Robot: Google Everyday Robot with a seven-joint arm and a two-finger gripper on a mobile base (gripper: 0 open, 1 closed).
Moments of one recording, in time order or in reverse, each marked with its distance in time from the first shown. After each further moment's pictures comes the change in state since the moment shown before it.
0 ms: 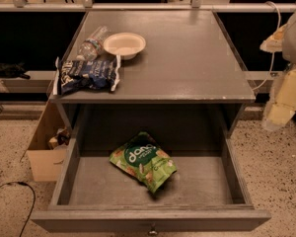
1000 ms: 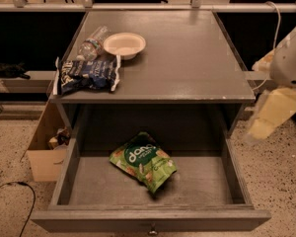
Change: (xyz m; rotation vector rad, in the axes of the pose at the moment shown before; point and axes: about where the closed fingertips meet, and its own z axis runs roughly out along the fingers) arm -0.002 0.015 0.034 -0.052 -0.075 0.101
